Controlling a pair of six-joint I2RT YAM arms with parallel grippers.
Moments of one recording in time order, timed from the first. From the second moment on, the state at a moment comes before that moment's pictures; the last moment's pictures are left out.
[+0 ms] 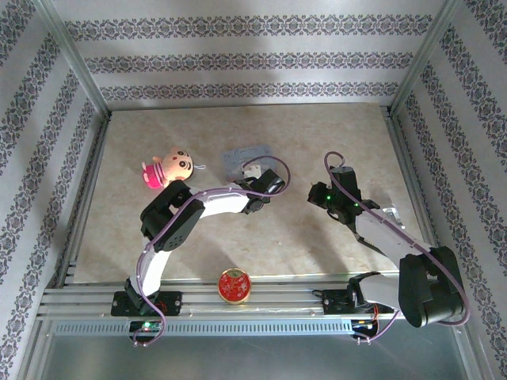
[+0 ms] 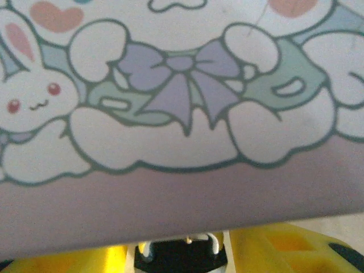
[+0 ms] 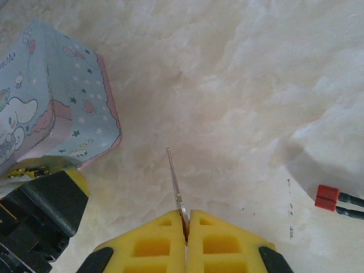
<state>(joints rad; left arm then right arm) -0.81 2.10 1.37 -0.33 -0.51 -0.83 0.24 1.22 0.59 -0.14 -0.15 0.68</state>
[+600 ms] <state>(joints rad) -0.81 2.12 1.37 -0.28 -0.52 -0.81 0.24 1.20 0.55 -0.14 -0.15 0.68</state>
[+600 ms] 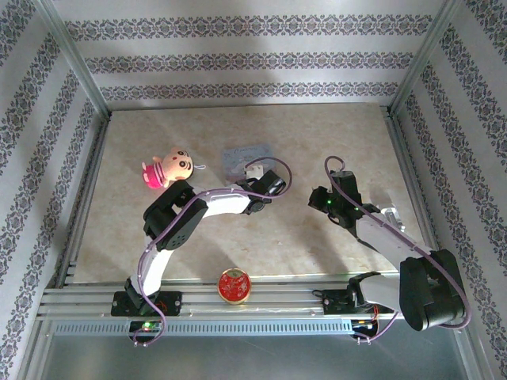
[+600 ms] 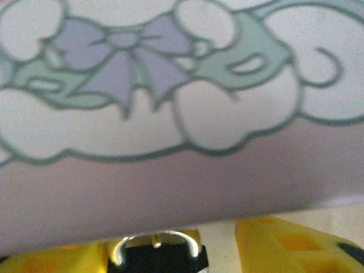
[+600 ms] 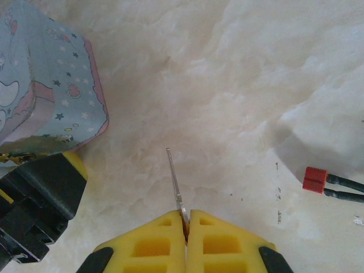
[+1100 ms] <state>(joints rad) -0.81 2.12 1.32 -0.16 -0.57 -0.73 0.24 1.19 0.54 -0.13 -0.15 0.68</state>
